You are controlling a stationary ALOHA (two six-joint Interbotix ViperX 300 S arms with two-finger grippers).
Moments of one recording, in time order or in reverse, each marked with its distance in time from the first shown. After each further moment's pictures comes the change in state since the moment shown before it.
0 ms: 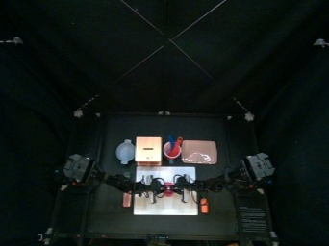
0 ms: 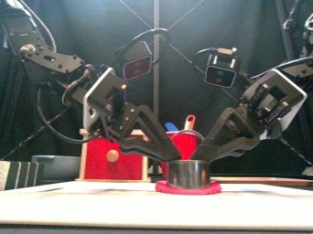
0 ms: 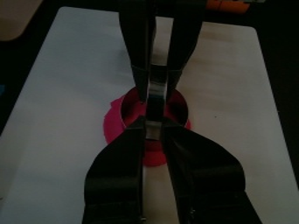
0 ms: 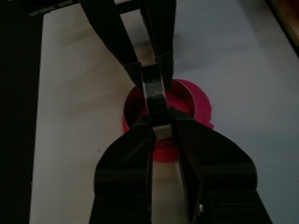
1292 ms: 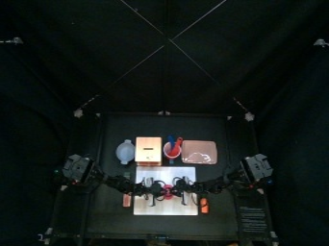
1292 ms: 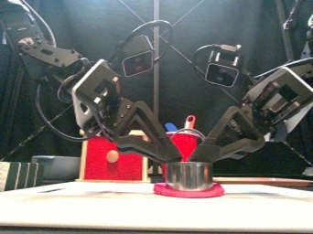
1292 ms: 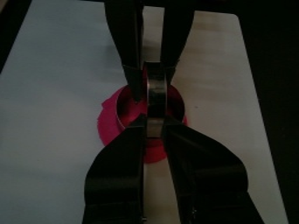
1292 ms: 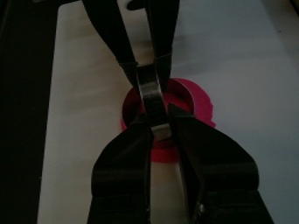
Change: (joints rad) left arm -0.012 0.000 -0.003 0.008 0.072 0.000; right arm -0.002 0.035 -0.002 -0.014 0.000 0.000
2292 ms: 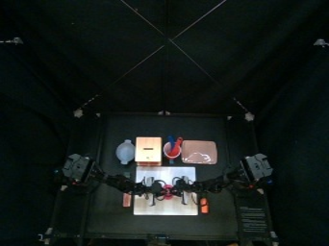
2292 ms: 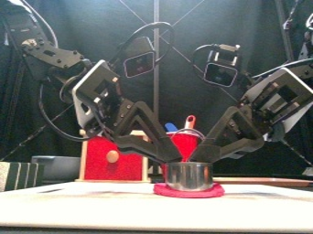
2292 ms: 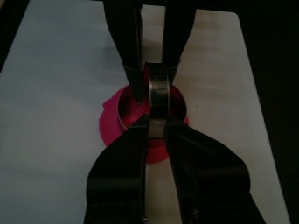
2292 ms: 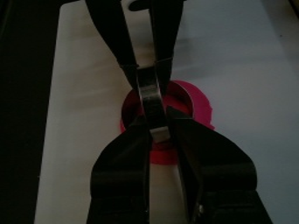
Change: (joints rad) left arm 0.034 0.000 0.000 0.023 0.015 0.000; right arm -0.058 0.000 -0.006 -0.041 0.000 -0.002
